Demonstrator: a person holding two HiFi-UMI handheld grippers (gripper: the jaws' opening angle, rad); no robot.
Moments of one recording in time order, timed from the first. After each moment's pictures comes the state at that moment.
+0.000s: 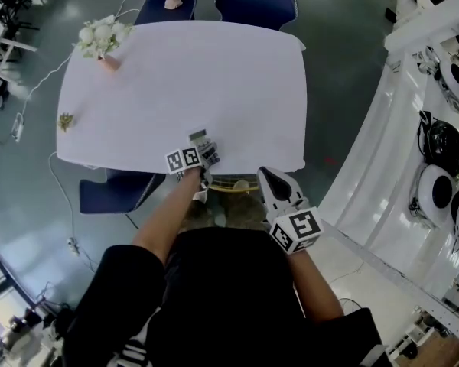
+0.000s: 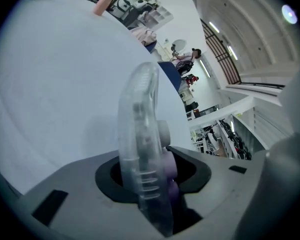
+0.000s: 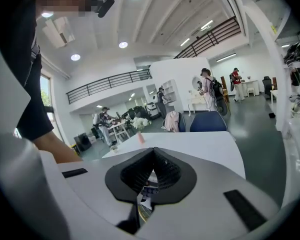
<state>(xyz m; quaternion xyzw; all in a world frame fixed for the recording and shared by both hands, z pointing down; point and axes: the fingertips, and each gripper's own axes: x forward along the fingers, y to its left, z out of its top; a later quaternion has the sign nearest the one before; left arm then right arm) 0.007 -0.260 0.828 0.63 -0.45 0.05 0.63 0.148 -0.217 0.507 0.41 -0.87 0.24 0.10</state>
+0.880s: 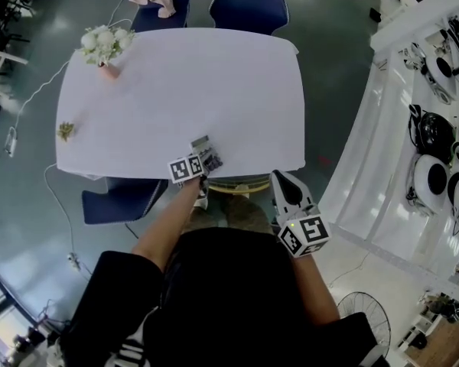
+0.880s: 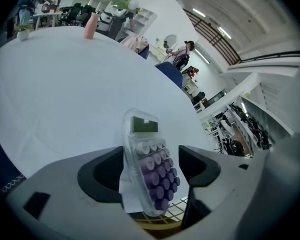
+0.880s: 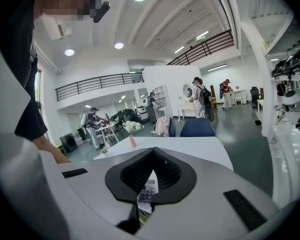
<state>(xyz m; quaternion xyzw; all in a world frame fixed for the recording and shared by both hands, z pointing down) -0.042 -0.242 0.826 0.64 -0.50 0.15 0.56 0.142 -0.200 0.486 0.48 -0.84 0.21 0.11</state>
